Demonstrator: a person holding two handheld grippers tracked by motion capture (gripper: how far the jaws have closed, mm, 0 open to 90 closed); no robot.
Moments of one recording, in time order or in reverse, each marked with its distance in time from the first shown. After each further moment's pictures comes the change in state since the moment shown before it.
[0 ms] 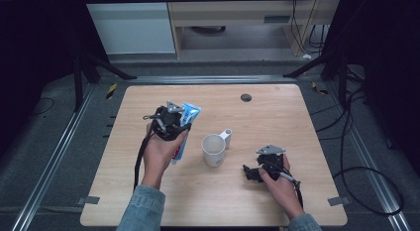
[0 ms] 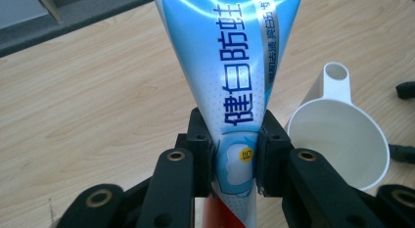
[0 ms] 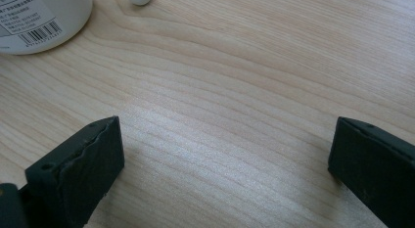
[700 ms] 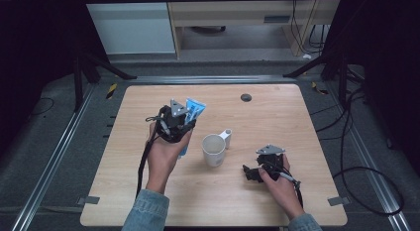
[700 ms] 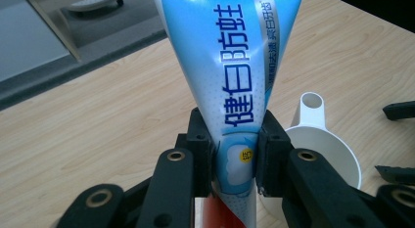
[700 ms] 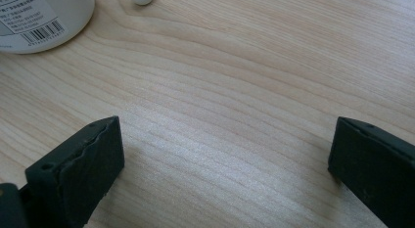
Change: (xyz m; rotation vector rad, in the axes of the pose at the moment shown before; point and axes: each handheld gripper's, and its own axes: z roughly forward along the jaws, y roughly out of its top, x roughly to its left) left arm -0.024 0.008 -0.017 -0.103 0.053 0.072; right arm 0.000 0.000 0.000 0.000 0.003 -0.002
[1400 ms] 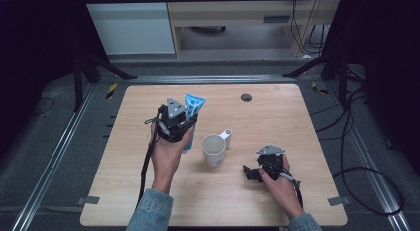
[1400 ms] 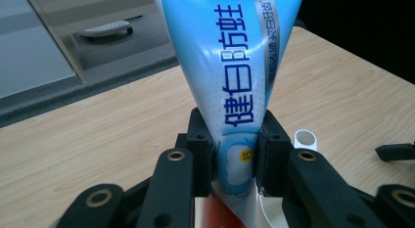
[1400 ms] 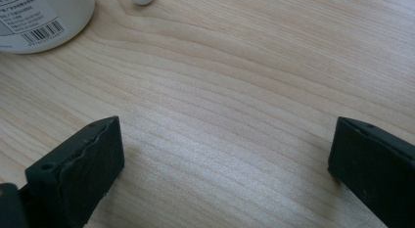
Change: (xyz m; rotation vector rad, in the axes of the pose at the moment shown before) left arm -0.003 0.000 -0.003 -0.143 0.009 -0.079; right arm 0.000 0.000 0.000 0.000 0.000 -0.001
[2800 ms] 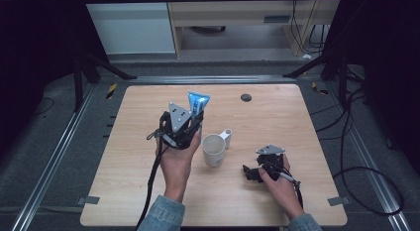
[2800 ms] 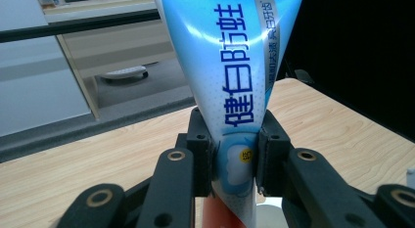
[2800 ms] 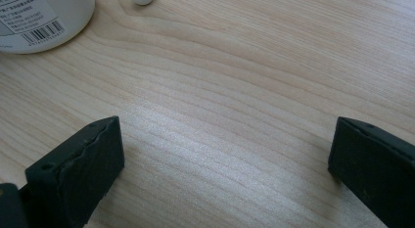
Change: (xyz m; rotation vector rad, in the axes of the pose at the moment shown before) left arm -0.037 0.006 -0.024 -0.192 0.064 -0.018; right arm 0.000 0.000 0.000 0.000 0.000 -0.001
